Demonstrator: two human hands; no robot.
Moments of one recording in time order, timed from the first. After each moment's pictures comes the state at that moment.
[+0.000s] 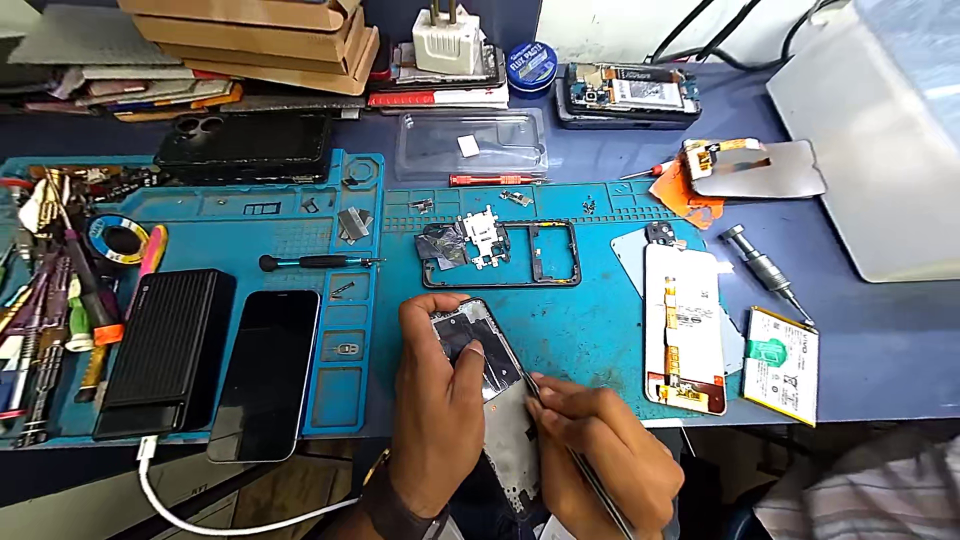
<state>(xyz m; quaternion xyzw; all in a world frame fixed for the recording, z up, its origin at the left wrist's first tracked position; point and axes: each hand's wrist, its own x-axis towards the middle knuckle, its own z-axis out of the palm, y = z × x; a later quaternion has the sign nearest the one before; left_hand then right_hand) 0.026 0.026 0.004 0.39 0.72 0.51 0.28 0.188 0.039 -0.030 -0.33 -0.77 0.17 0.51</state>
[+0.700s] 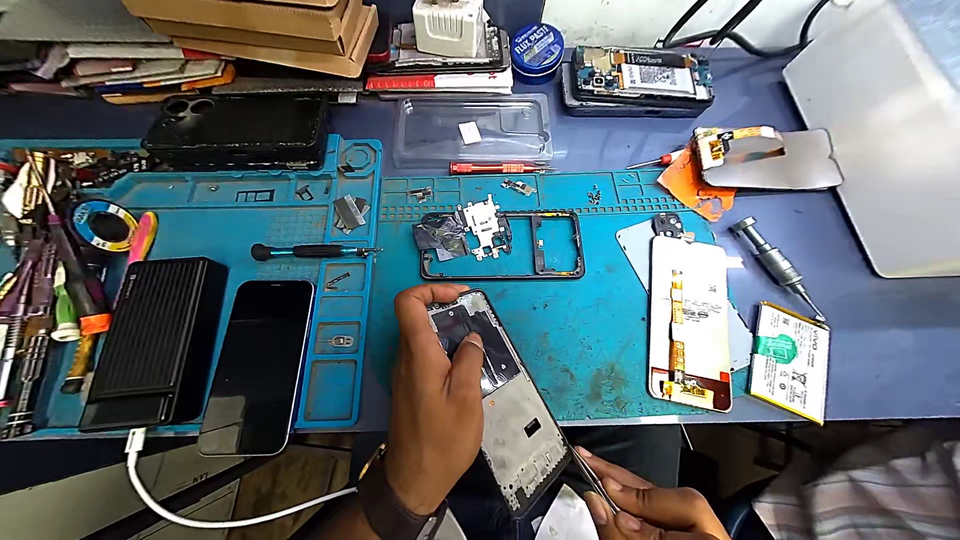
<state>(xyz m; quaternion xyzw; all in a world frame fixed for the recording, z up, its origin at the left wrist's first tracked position) 0.027 0.027 0.007 0.39 0.72 0.51 0.28 0.234 -0.021 -0.036 -0.36 -0.67 0.32 0.57</state>
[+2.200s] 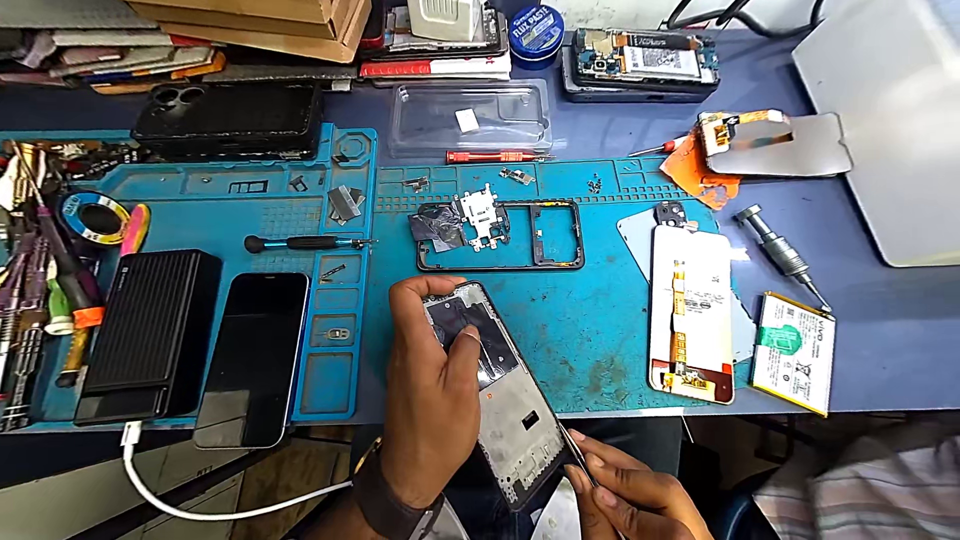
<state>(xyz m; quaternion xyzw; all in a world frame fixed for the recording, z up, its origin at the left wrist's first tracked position) 0.028 0.026 0.008 0.38 0.71 0.51 0.29 0.229 -0.017 -0.050 -0.35 -0.70 0.25 0.56</state>
